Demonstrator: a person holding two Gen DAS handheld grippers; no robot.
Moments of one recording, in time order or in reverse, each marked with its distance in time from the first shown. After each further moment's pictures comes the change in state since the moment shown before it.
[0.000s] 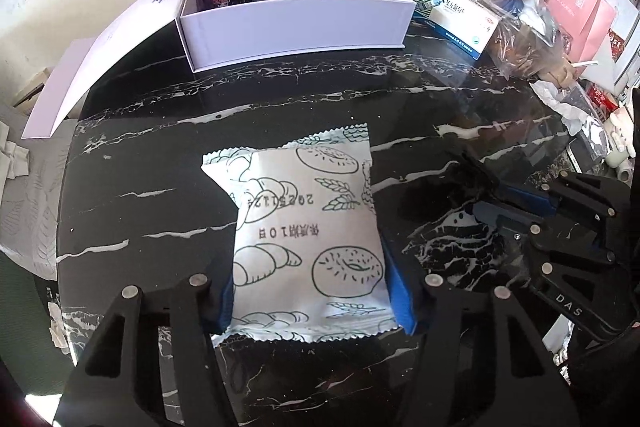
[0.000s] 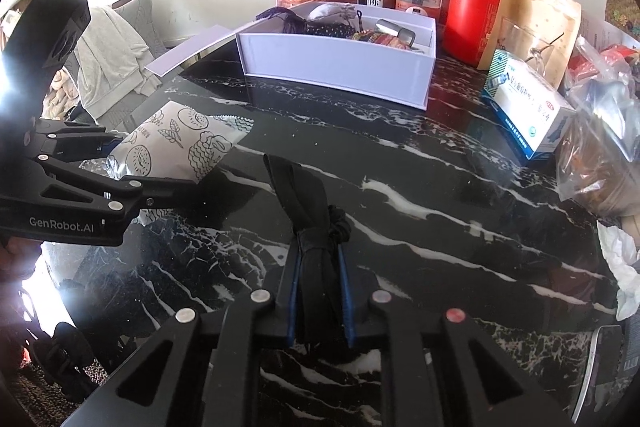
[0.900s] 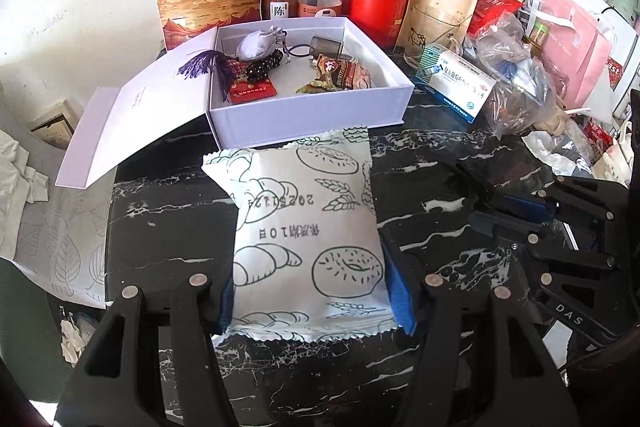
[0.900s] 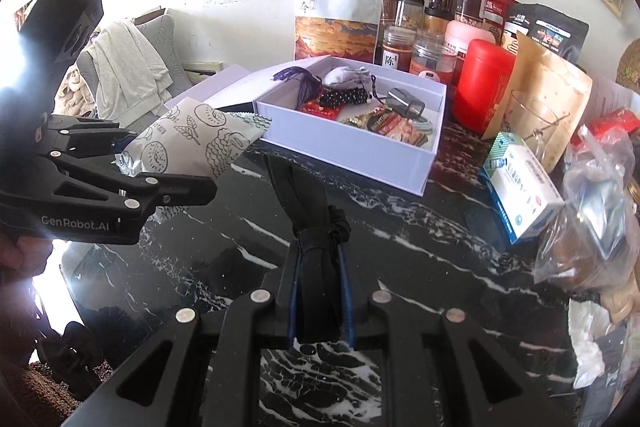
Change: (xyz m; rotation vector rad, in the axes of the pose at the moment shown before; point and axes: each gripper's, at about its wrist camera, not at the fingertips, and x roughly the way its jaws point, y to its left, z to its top) left arm -0.058 -0.001 0.048 -0.009 -0.122 0.039; right arm -0.033 -0.004 0.059 -0.079 -0.088 0.038
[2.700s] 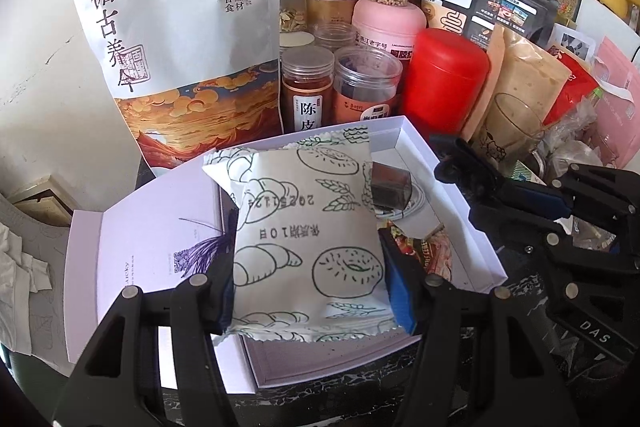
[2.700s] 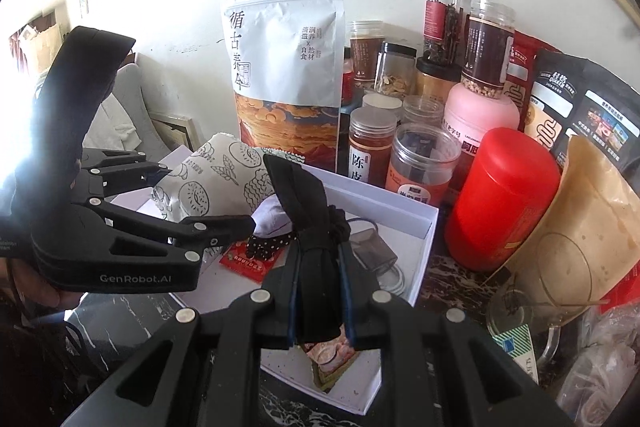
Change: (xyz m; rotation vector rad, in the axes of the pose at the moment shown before) left arm 0.115 0.057 0.217 0.039 -0.049 0.033; right arm 0.108 -0.099 0.171 0.022 -0.092 0.011
